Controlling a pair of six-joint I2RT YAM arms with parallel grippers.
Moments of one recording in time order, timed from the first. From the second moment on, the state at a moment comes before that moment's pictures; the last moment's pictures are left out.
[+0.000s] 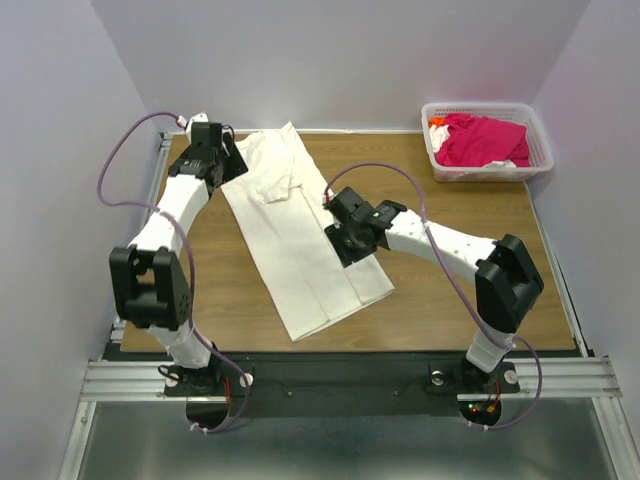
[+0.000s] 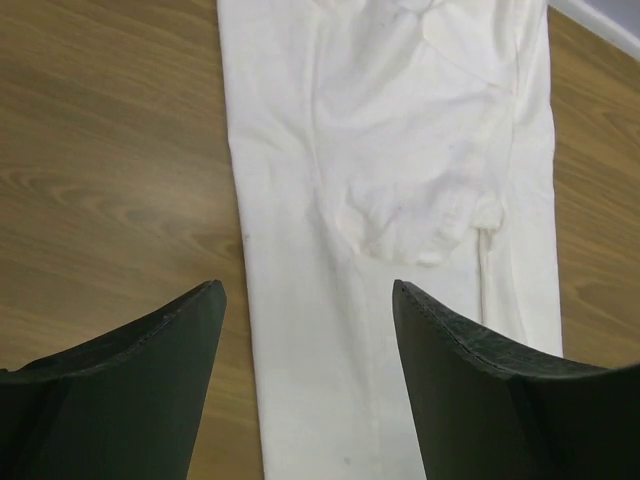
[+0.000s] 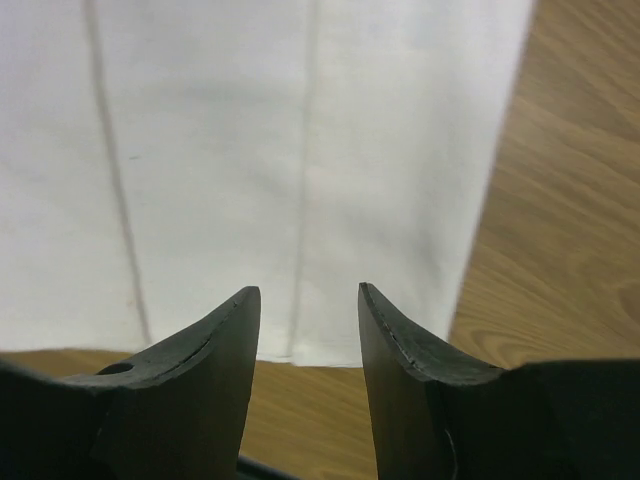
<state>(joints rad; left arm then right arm) -0.10 1.70 1.46 -0.48 -0.20 -0.48 0.83 1.76 1.39 -0.74 0.06 0.27</state>
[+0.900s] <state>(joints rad) -0.24 1.48 1.07 -0.43 -0.16 -0.50 0.93 1.79 1.14 -0.70 -0.15 0.30</state>
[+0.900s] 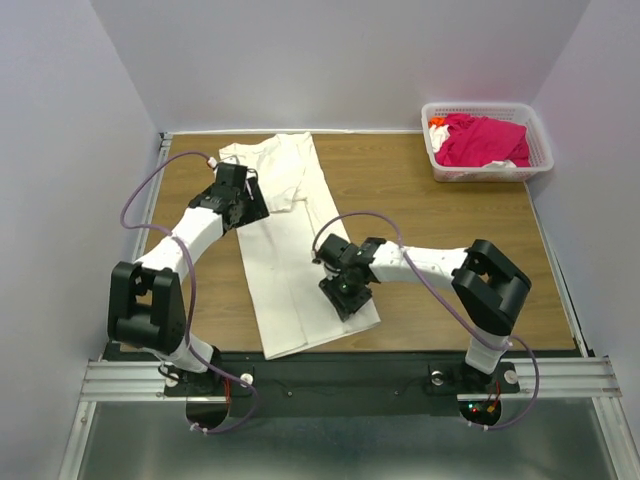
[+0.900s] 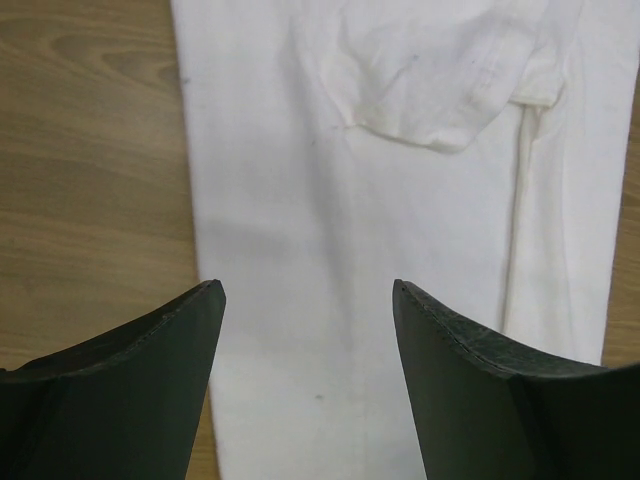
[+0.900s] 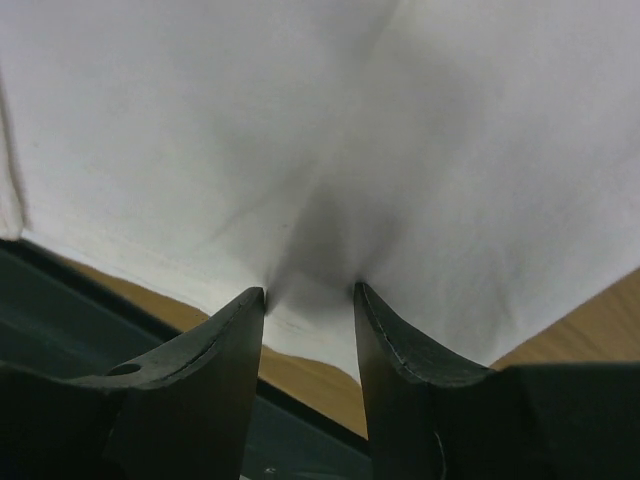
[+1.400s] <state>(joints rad) -0.30 1.67 1.24 -0.43 -0.18 -0.49 0.89 1.80 1.40 -0.71 0.05 0.32</state>
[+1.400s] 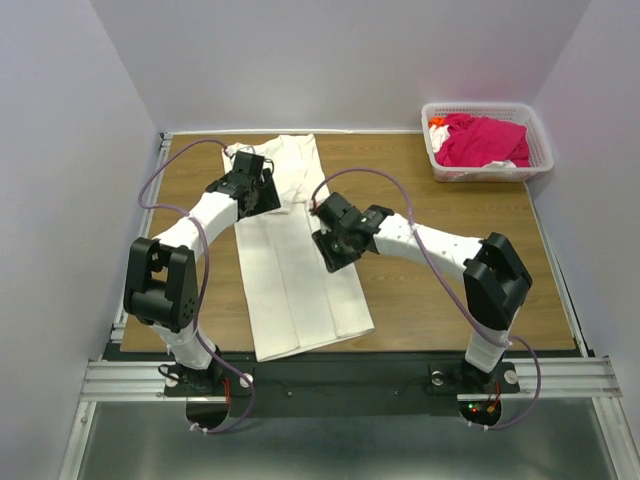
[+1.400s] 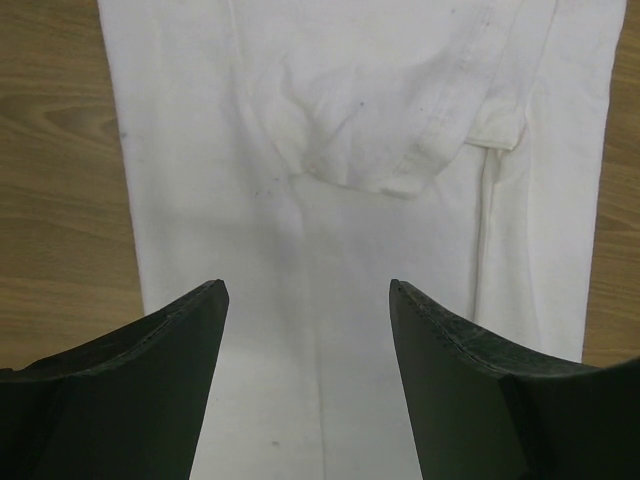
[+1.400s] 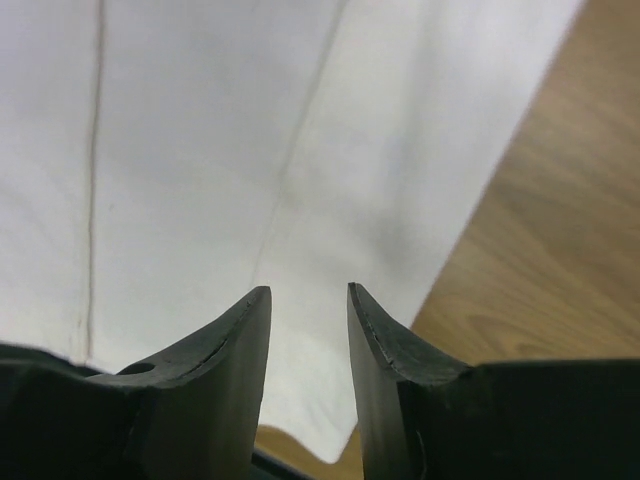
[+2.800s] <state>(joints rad) -0.27 1.88 1.27 -0.35 -0.23 -0.49 0.65 2.14 1.61 -0.47 -0.05 0.31</state>
